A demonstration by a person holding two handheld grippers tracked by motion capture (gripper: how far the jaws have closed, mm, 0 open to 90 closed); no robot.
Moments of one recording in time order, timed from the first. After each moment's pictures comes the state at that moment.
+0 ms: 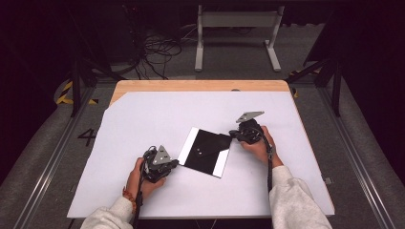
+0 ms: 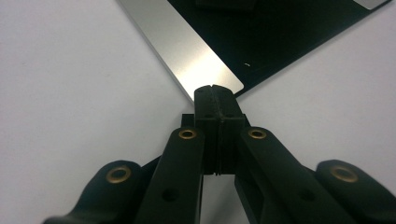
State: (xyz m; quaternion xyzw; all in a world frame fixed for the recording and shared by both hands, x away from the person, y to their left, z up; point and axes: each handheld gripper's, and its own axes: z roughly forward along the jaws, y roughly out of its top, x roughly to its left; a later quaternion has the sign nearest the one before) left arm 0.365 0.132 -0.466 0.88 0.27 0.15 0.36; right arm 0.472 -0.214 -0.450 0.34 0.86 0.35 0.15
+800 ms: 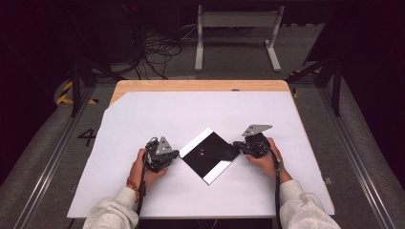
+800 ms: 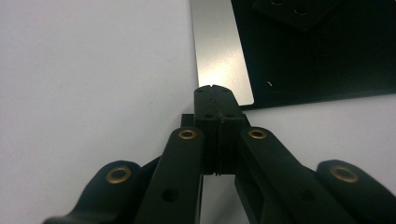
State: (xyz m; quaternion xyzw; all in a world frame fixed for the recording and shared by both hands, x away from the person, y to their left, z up) left arm 0.393 0.127 -0.467 0.87 0.28 0.17 0.36; right arm 0.426 -0.225 -0.455 0.33 0.86 0.37 0.15
